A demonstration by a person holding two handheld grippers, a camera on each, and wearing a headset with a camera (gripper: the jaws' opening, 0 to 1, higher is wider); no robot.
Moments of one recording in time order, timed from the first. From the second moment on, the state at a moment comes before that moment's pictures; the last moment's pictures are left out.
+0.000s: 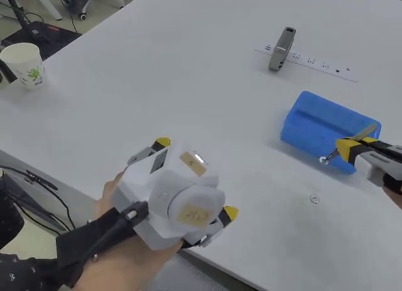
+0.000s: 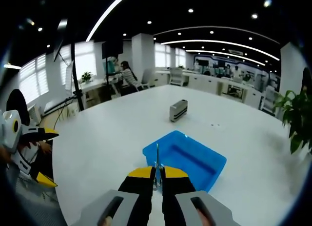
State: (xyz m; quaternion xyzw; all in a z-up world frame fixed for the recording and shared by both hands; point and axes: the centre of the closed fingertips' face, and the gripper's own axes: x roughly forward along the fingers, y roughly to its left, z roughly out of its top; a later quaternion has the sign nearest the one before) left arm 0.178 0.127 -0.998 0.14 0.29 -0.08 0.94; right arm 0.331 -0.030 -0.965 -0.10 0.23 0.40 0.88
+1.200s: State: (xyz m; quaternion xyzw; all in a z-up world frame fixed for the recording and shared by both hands) left arm 0.178 0.123 -1.000 0.15 0.30 -0.09 0.94; right arm 0.412 -0.027 -0.991 -0.10 0.23 0.36 0.90
